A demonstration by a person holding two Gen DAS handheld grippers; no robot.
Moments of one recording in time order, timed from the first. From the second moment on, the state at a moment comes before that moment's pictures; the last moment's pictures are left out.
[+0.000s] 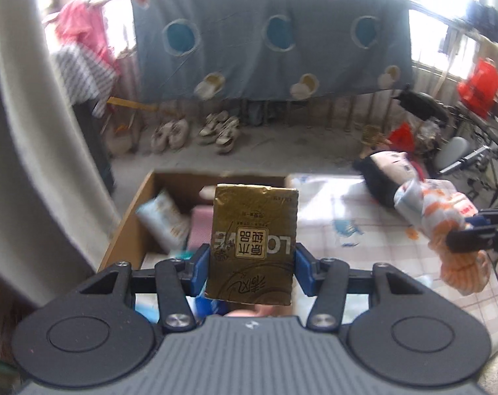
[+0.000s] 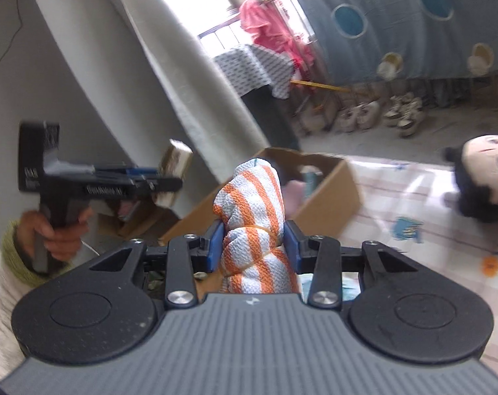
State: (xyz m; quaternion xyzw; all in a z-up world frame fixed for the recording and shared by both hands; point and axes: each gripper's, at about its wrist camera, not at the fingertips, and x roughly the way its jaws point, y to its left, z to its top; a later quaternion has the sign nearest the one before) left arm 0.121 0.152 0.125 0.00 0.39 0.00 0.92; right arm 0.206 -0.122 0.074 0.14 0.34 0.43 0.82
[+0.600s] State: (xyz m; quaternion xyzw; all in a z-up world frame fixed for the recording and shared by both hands) left arm 0.177 0.268 -0.044 -0.05 0.57 0.06 0.82; right arm 0.281 0.095 0.016 0.17 0.48 0.49 0.71
